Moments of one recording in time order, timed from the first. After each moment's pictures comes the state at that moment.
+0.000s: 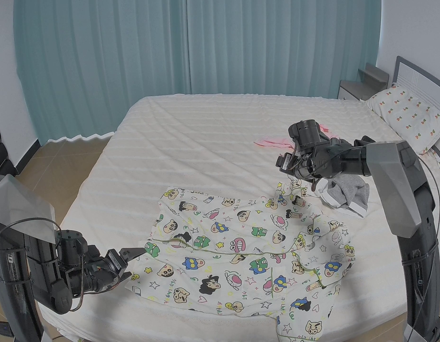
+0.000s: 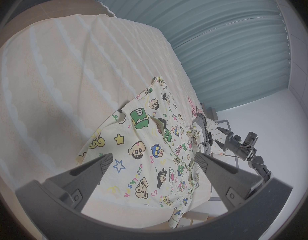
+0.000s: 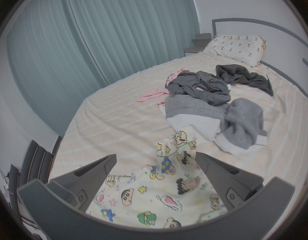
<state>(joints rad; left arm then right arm) -0.09 2.25 -0.12 -1.55 -0.41 -0.94 0.36 2.48 -2.00 0.21 -0.32 0.55</state>
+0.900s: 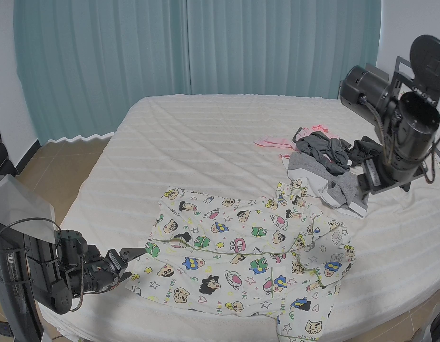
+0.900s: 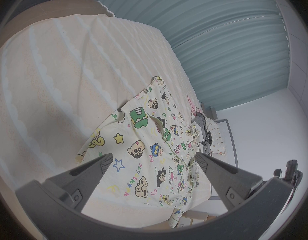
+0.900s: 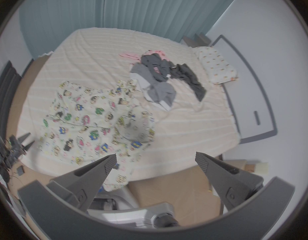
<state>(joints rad) -0.09 2.25 -0.11 -1.55 -0.41 -0.93 0.65 1.86 -2.00 1.54 -0.67 0.64</state>
